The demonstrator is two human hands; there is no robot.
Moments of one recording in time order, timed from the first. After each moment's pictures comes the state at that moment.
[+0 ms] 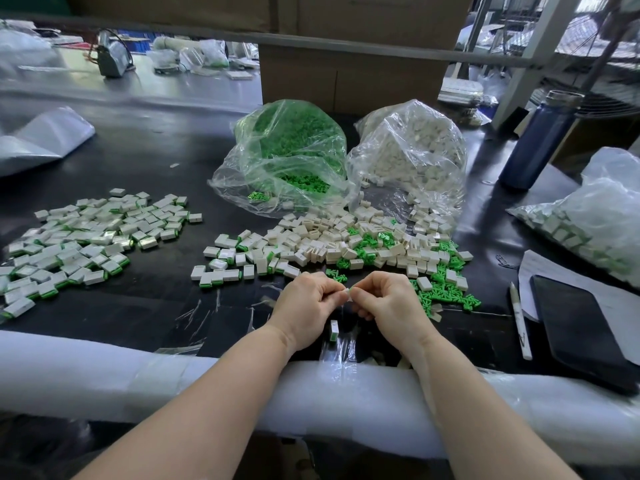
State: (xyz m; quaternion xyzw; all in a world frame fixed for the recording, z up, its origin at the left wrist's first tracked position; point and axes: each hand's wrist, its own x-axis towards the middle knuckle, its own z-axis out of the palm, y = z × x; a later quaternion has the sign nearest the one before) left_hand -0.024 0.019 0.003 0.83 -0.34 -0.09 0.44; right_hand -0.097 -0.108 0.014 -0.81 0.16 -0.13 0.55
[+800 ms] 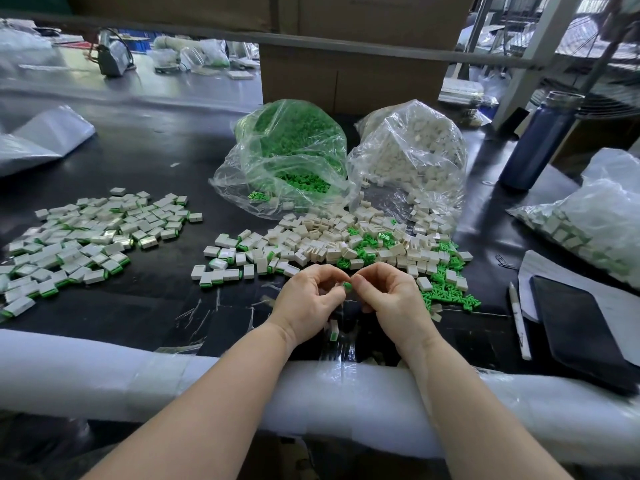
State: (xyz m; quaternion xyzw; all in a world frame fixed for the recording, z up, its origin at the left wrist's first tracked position) left_hand -0.028 0.018 0.011 0.78 -0.29 -0.12 0.54; right_hand -0.098 -0.109 0.011 -0.76 0.12 -0.19 0.61
